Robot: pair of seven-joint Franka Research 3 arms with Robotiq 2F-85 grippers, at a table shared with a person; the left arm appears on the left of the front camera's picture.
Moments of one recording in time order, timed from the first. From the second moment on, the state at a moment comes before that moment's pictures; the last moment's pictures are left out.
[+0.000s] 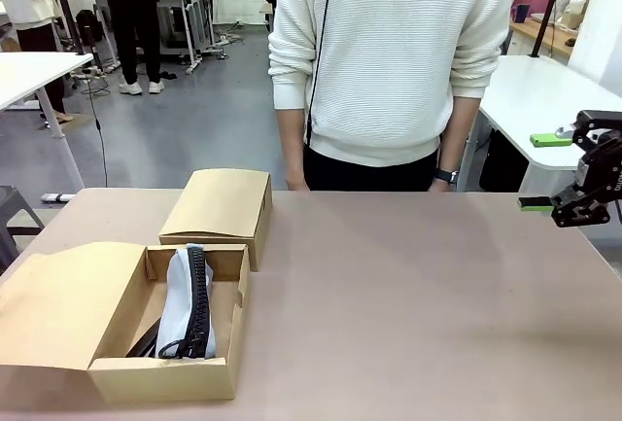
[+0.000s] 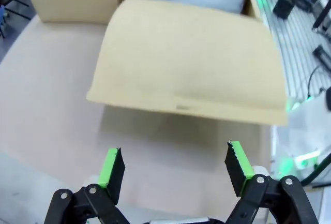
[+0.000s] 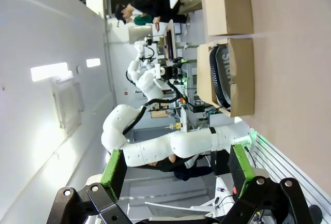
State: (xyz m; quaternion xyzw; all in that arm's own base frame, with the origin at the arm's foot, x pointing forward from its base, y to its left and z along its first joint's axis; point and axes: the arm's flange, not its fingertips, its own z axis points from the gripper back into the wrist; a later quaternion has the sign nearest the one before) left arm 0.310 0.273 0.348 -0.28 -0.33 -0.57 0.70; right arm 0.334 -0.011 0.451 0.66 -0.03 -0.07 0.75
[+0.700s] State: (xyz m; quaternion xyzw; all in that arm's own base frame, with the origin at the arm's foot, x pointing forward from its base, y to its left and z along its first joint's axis) left arm 0.349 0.251 0.289 -0.29 -0.32 -0.62 0.65; right arm 0.334 -0.011 0.451 0.66 -0.03 -0.07 0.75
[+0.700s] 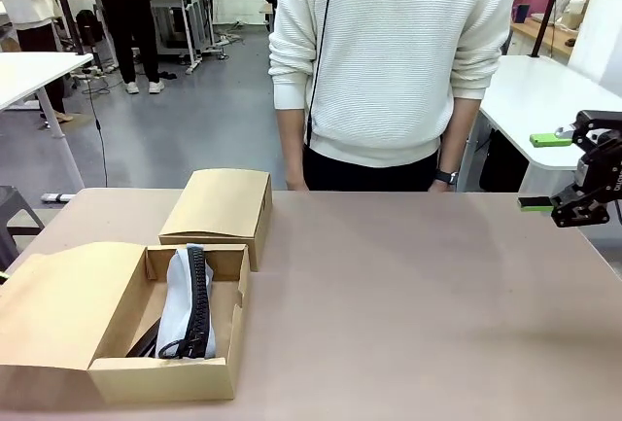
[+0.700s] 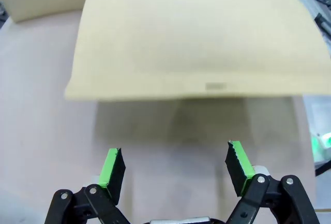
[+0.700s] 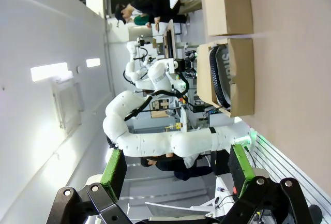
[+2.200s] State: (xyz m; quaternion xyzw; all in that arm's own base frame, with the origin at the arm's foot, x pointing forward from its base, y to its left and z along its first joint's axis) left arm 0.299 0.121 0.348 -0.51 -0.44 -0.57 0.47; right arm 0.334 -0.011 0.451 0.66 -0.03 -0.07 0.75
